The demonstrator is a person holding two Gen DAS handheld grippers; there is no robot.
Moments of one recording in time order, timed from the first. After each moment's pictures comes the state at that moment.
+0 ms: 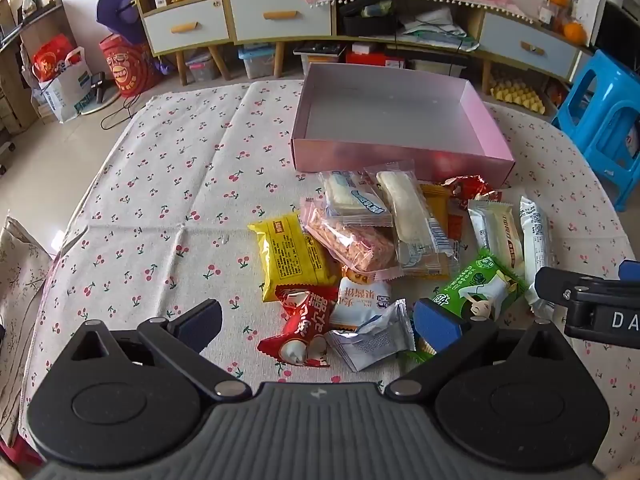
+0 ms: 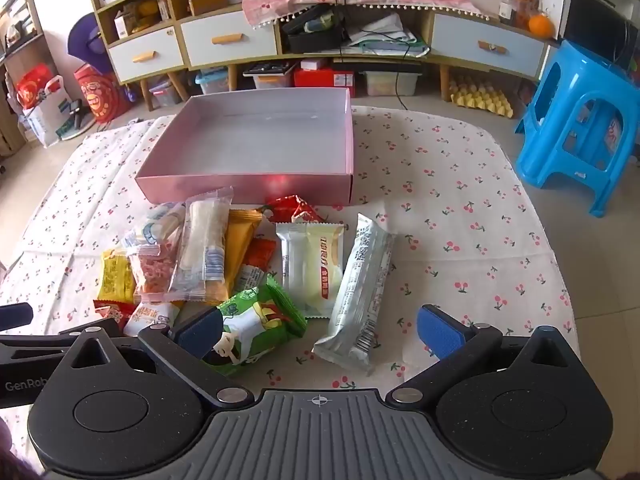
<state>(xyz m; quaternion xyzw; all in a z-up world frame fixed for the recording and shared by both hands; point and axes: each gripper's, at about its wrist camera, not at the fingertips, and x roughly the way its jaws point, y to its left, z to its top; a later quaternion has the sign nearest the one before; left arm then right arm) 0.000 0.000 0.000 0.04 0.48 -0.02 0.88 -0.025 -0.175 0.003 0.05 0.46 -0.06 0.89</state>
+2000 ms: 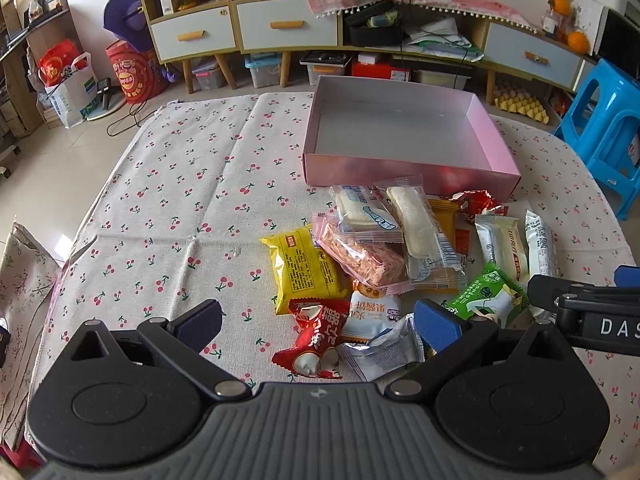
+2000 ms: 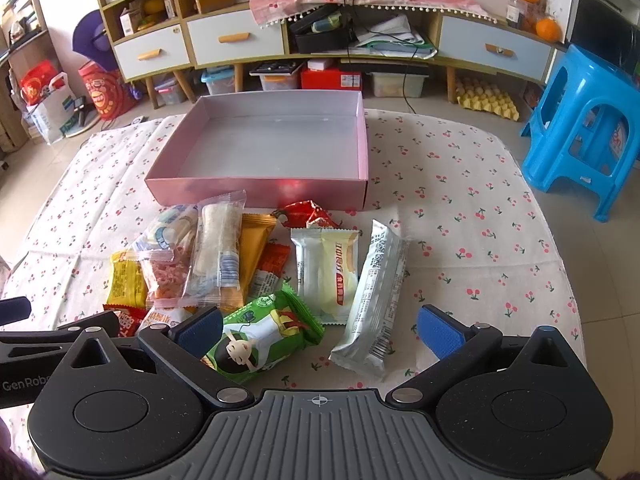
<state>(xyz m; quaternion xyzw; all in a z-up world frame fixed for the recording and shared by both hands) 0.002 0.007 0.006 0.04 0.46 -0.01 0.89 -0.018 -0.165 0.006 0.05 0.46 -0.05 0.89</state>
